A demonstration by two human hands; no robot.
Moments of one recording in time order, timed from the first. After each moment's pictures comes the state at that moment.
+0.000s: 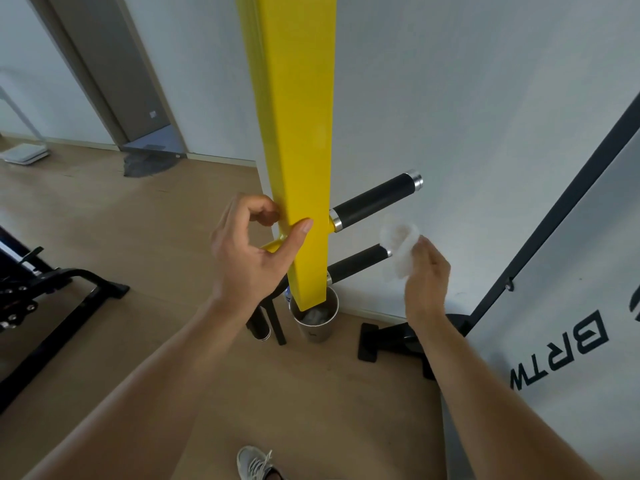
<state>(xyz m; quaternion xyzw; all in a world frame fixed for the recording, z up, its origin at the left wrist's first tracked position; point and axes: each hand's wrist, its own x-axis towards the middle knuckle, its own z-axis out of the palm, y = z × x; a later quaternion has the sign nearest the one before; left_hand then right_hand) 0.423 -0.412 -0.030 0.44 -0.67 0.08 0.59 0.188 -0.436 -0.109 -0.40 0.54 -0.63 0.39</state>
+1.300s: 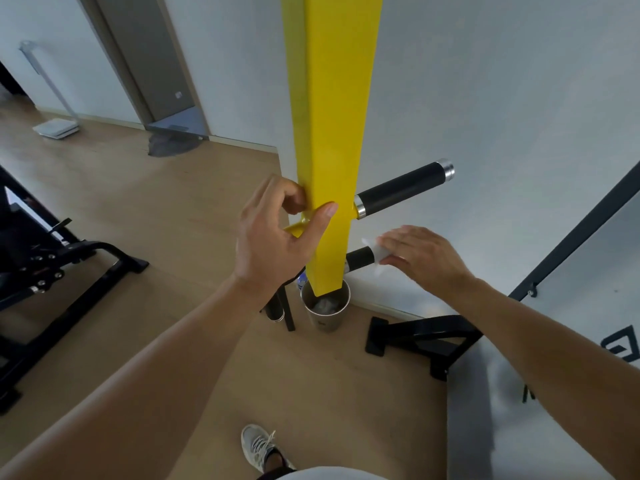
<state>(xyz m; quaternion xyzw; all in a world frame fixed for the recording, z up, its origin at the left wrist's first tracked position) 0.419 -0.418 -0.031 0.45 -0.68 0.08 0.57 0.149 -0.511 -0.138 -0.90 0.34 -0.23 -0.12</state>
